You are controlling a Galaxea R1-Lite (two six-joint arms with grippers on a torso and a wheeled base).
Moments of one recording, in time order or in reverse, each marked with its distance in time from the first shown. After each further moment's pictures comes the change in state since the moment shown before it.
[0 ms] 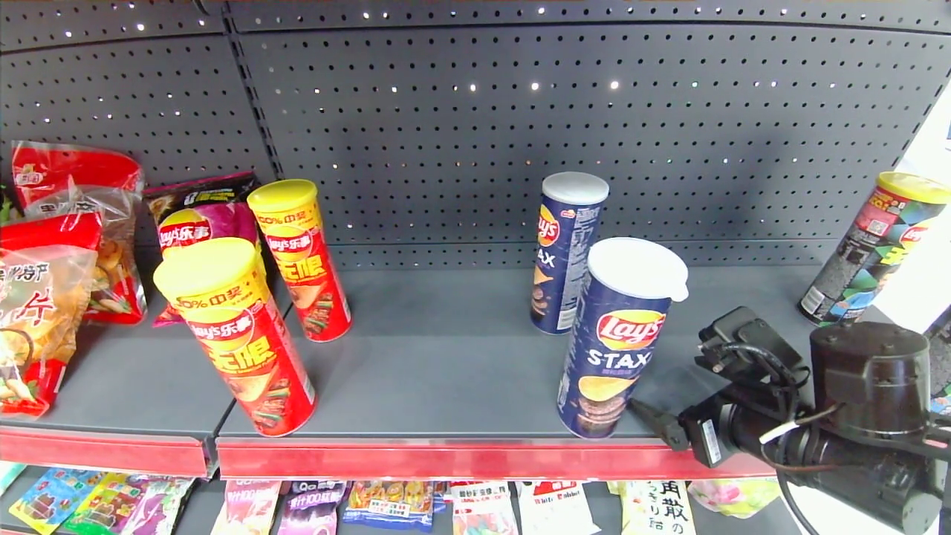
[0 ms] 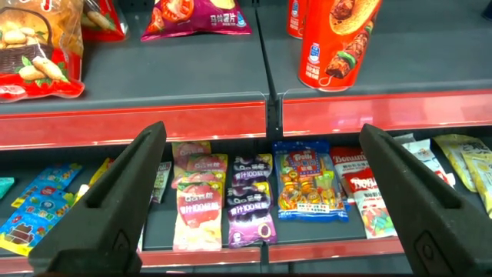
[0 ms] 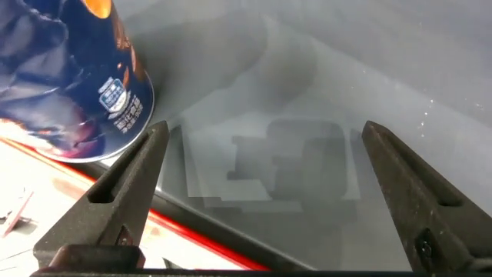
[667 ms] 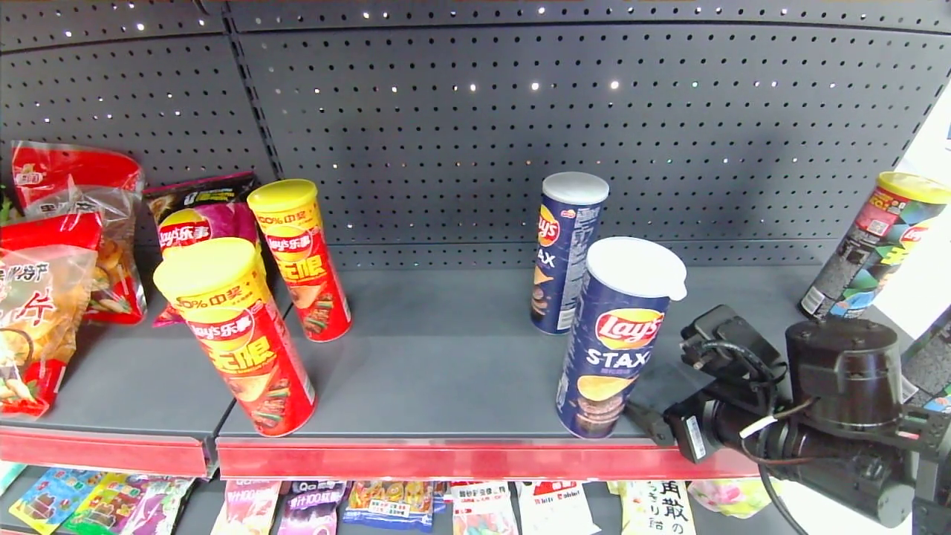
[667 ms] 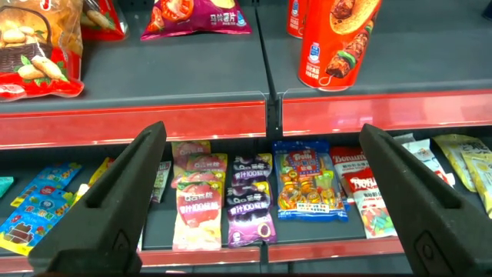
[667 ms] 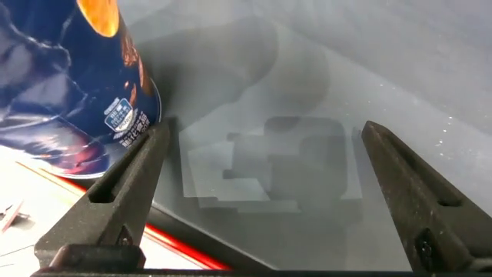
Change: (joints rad) left arm 0.000 0.000 0.001 0.000 0.000 -0.002; right arm 0.018 0.043 -0.028 -0.003 0.001 -0.003
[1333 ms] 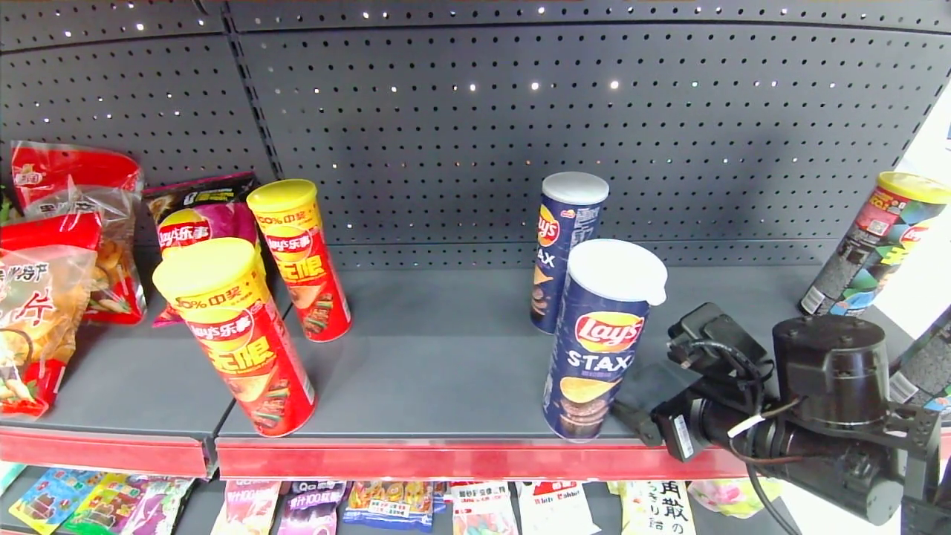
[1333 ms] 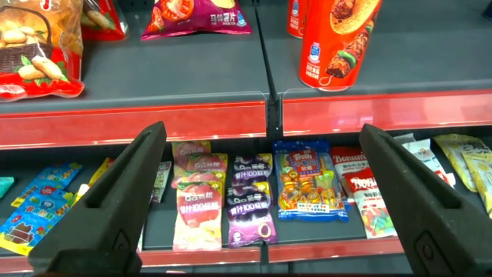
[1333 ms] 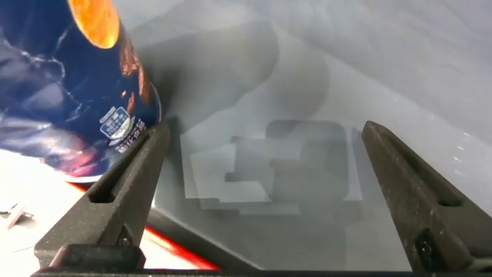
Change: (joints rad) left arm 0.000 0.000 0.000 0.000 0.000 0.001; right arm 0.036 0.014 -0.026 -0.001 0.003 0.001
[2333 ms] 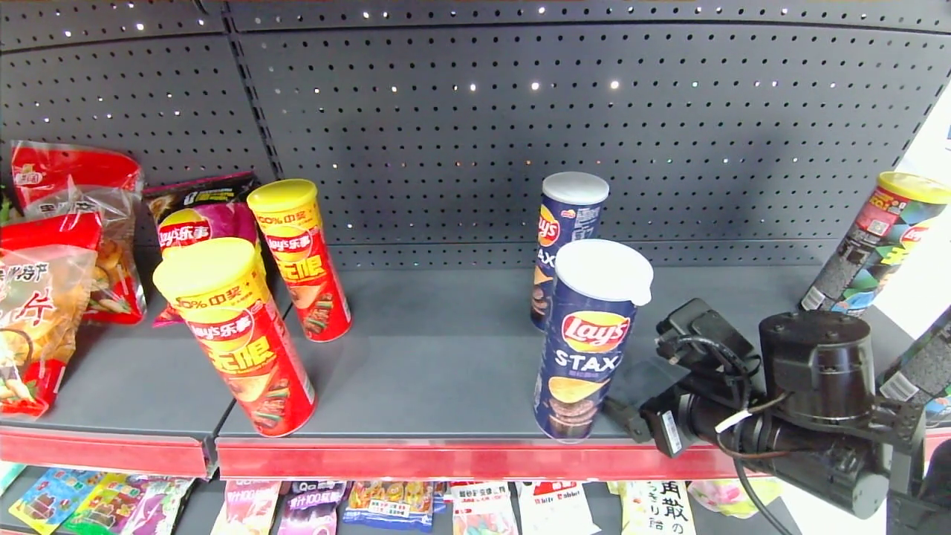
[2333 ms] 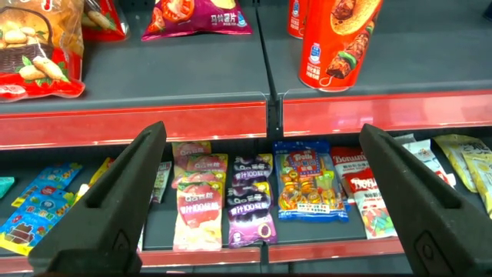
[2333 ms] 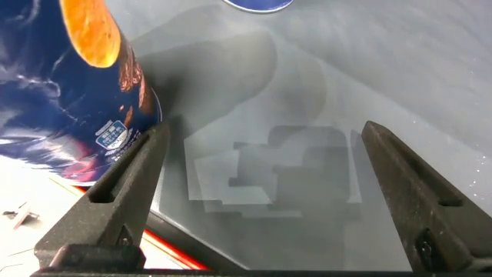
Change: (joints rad) left arm 0.000 0.000 -0.001 0.000 0.000 0.000; right arm 0.023 0.021 -0.028 -0.001 0.000 0.002
